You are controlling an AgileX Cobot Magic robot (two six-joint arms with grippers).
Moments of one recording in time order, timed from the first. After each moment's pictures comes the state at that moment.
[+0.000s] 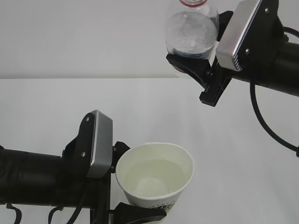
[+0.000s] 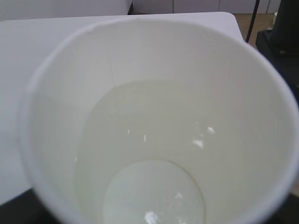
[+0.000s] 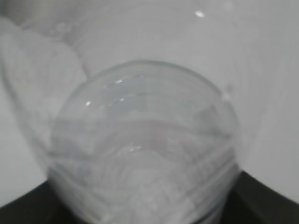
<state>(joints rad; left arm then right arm) -0.66 1.66 -0.52 1.01 -0.84 -0.39 0.32 1.46 -0.74 -0.83 -0.75 -0.05</state>
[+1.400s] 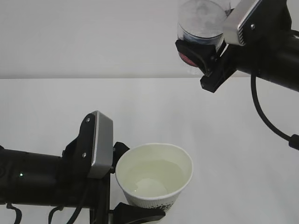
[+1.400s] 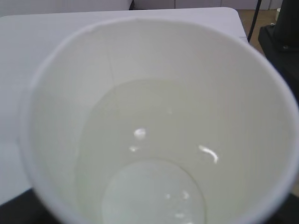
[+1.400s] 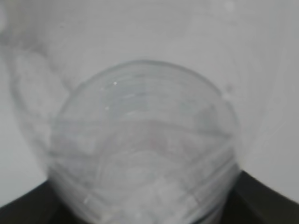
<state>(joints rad) -0.66 1.66 -0.52 1.01 -0.82 -0.39 0.32 1.46 -0.74 -0.65 -0.70 -0.01</state>
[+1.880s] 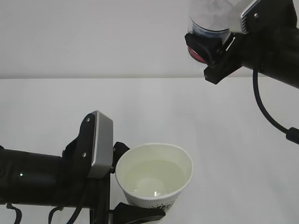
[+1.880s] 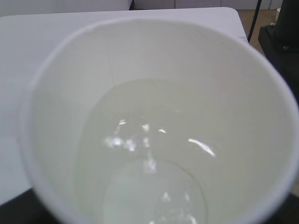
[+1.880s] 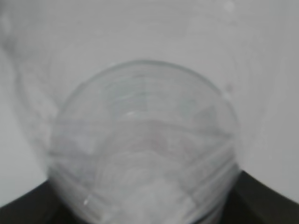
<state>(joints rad) -0.66 1.66 -0.52 1.01 -0.82 -0.39 0.31 1.46 -0.74 -0.51 -0.66 -0.04</state>
